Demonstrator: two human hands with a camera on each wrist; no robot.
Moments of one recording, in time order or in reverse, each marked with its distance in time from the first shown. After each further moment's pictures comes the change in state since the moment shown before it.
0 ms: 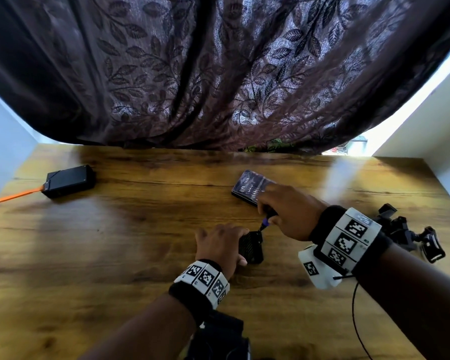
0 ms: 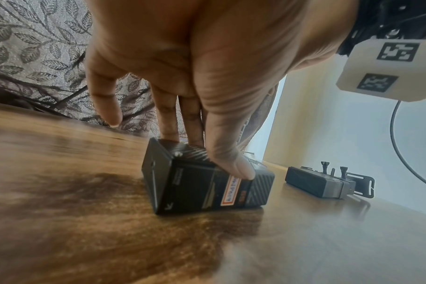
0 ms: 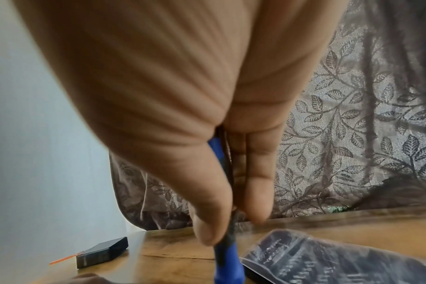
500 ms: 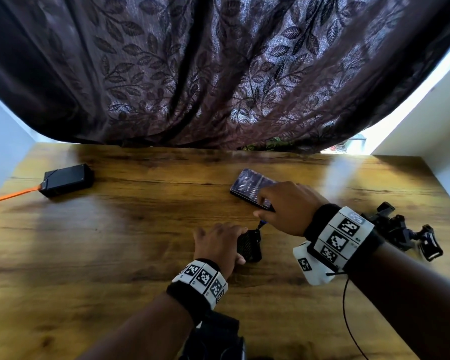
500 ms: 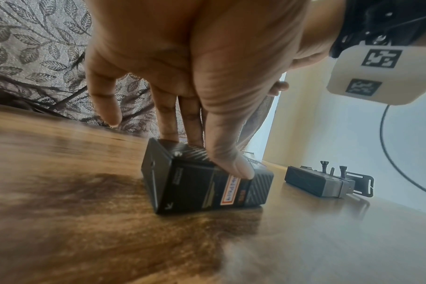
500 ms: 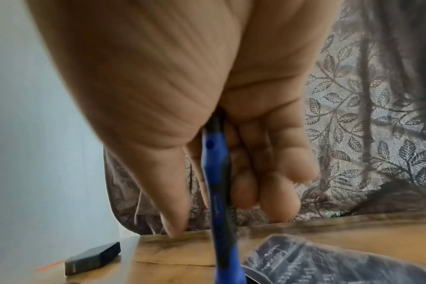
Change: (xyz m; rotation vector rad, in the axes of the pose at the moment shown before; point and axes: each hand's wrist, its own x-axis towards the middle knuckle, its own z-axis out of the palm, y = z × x) left_hand -0.001 0.003 -0.003 0.022 -0.016 0.003; right_hand 0.001 -0.001 -0.002 -0.076 0.086 0.105
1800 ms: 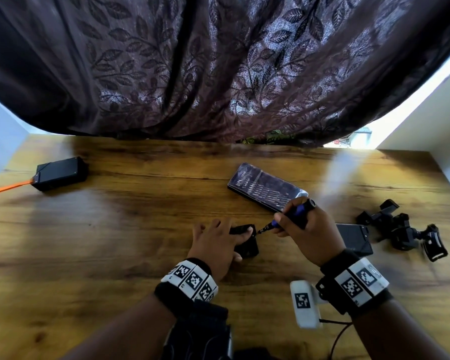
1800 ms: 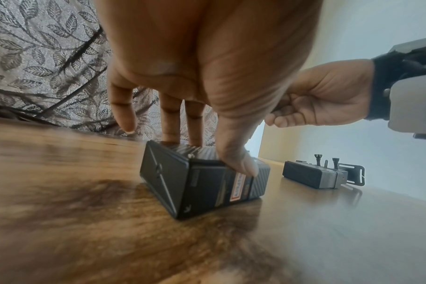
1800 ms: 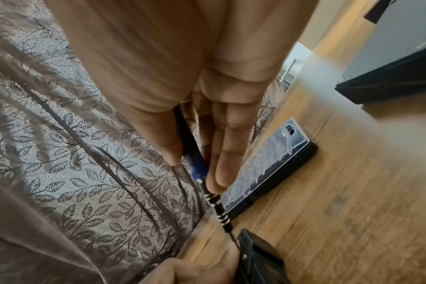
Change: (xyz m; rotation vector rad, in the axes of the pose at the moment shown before) left_hand 0.002 -0.005 0.002 0.207 -0.180 0.130; right_hand -0.038 0.032 0.085 1.070 0.375 0.256
